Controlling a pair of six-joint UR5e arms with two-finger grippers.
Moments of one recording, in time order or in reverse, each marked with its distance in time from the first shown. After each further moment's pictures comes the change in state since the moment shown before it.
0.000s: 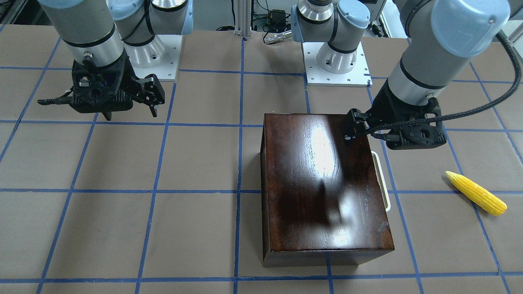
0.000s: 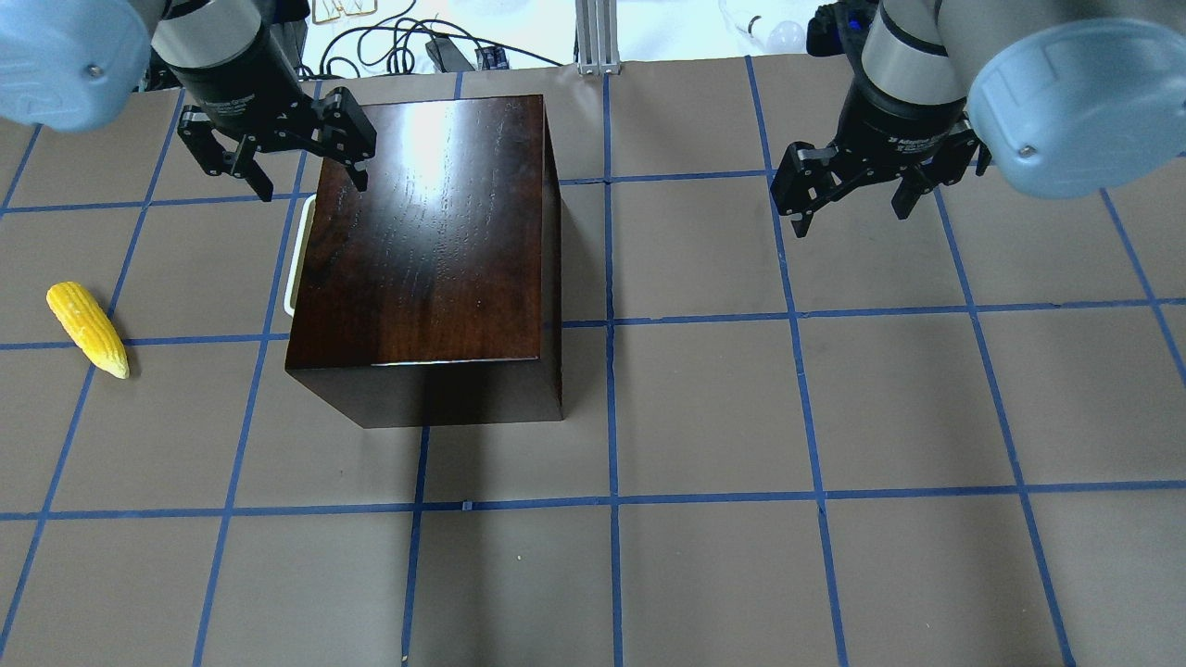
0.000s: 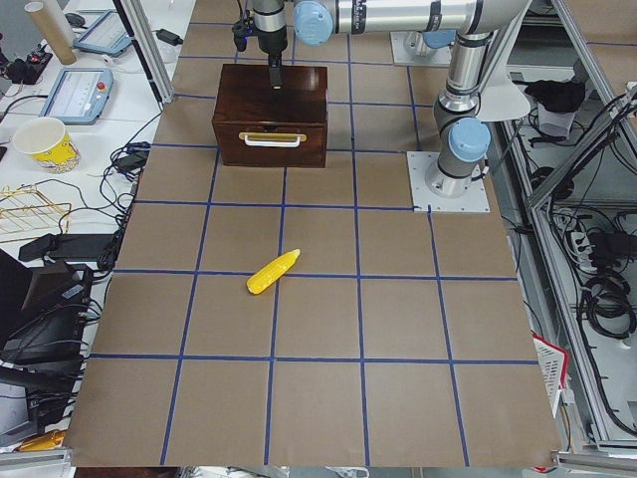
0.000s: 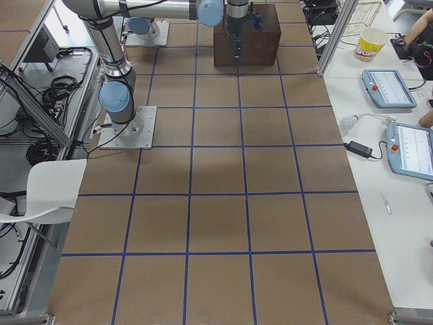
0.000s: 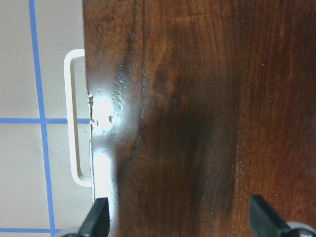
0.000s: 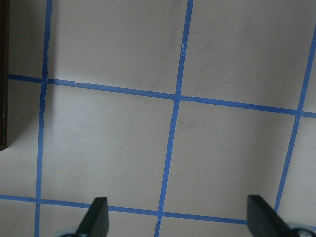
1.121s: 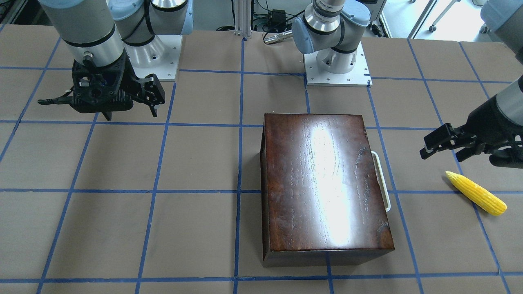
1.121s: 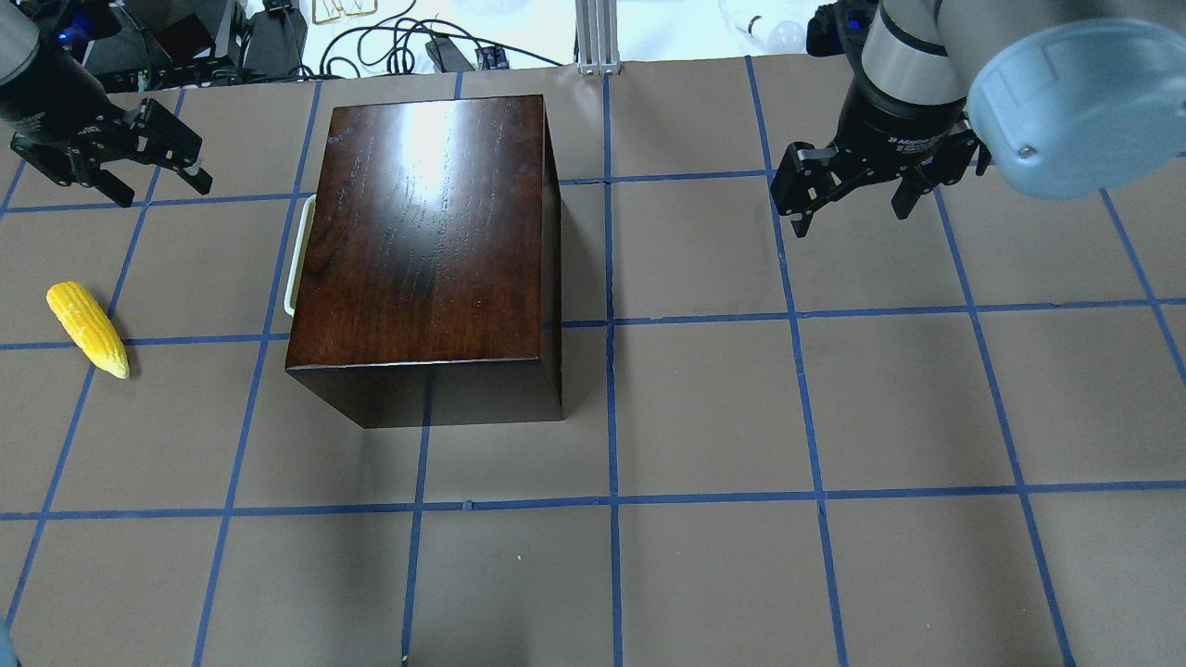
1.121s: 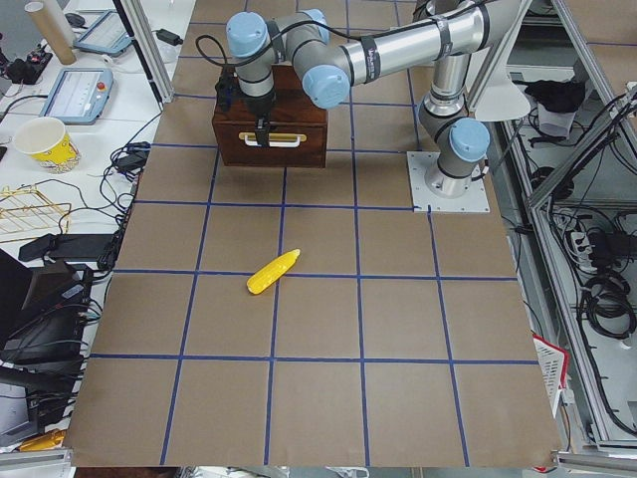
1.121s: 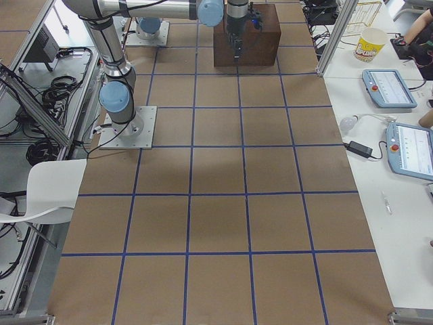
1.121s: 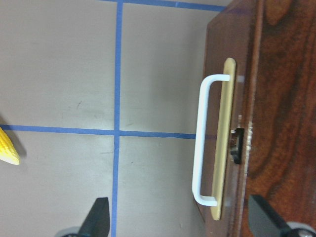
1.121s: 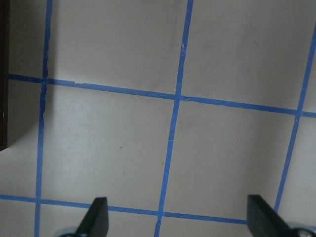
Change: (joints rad) left arm 0.334 -0.057 -0.010 0.022 -0.119 0.441; right arm 0.000 0.000 0.000 0.000 0.000 0.000
